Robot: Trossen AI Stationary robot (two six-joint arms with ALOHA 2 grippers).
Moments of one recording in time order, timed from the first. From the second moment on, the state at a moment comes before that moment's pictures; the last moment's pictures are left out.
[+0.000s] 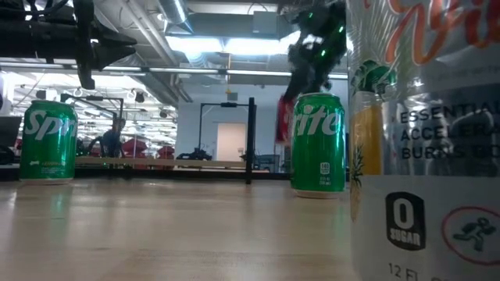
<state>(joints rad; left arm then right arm) 0.10 0.13 0.06 0.41 -0.58 -0.42 -0.54 1.56 1.33 -0.49 0.01 -0.06</state>
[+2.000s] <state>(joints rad) 0.10 0.13 0.06 0.41 -0.56 -0.44 -0.45 2.20 2.06 -0.70 -0.06 -0.03</state>
